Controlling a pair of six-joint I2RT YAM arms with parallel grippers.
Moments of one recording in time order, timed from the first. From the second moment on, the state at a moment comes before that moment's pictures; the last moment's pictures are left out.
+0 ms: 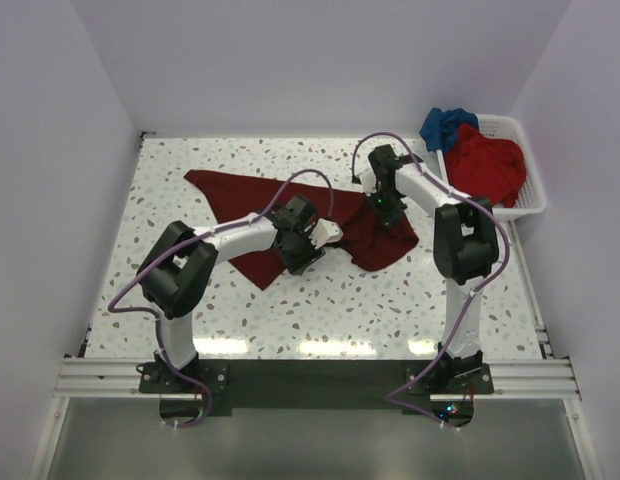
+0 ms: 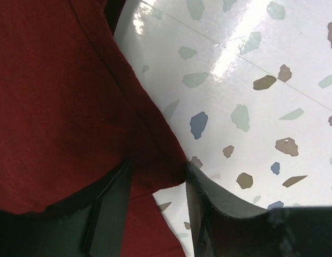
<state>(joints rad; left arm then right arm) -0.68 1.88 1.22 -0.53 0.15 0.36 0.31 2.10 1.67 -0.96 0.04 -0.30</state>
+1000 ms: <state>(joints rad) 0.12 1.68 1.74 -0.67 0.35 0.40 0.23 1.88 2.17 -0.93 0.20 -0.43</state>
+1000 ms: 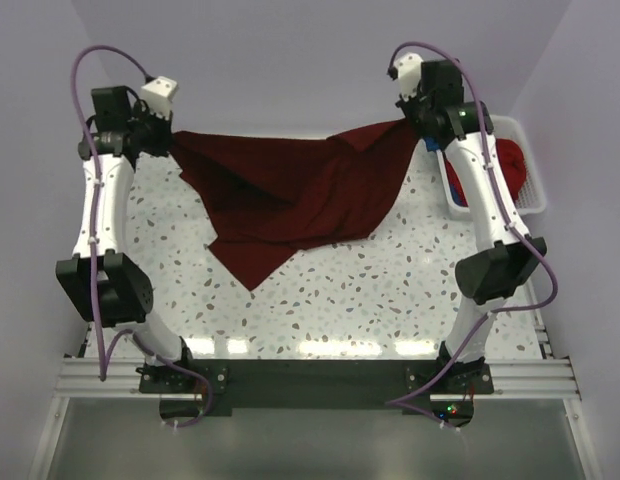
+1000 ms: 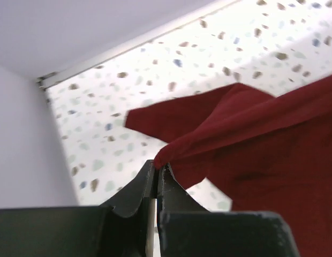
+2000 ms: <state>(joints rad) 0.34 0.88 1.80 -0.26 0.36 0.35 0.25 1.16 2.39 -0.59 0.25 -0.49</state>
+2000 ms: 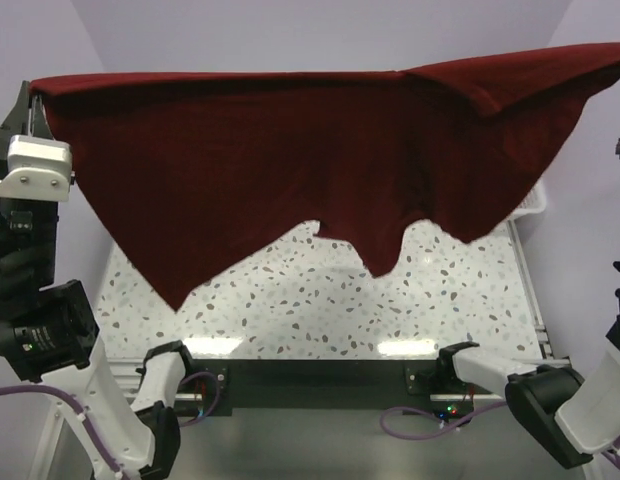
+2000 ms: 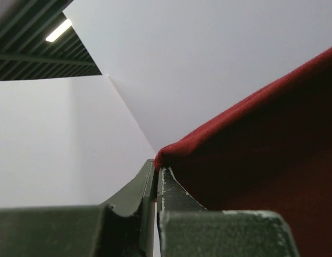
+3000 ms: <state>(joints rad) 0.14 1.92 1.41 -0.21 0.34 0.48 0.28 2.24 2.02 -0.21 0.18 -0.79</state>
